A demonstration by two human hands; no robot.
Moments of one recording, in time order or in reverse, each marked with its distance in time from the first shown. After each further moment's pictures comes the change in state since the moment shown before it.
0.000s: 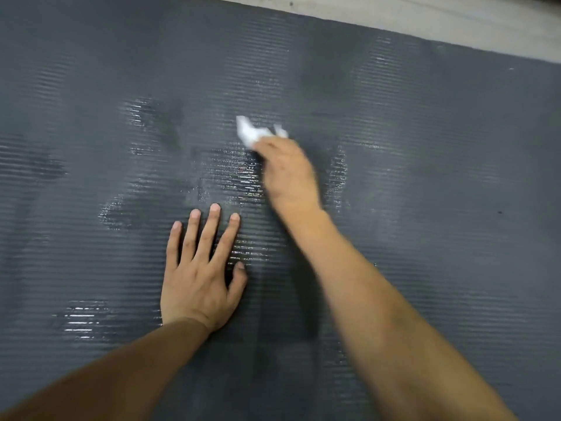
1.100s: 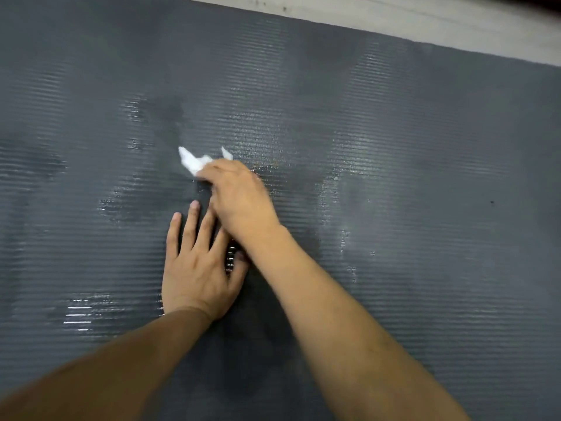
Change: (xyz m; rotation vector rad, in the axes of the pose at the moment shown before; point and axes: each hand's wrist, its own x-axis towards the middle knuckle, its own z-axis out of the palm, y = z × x) left_hand 0.000 0.002 0.008 -0.002 0.107 0.001; right_hand 0.005 -0.087 0.031 0.149 -0.145 0.116
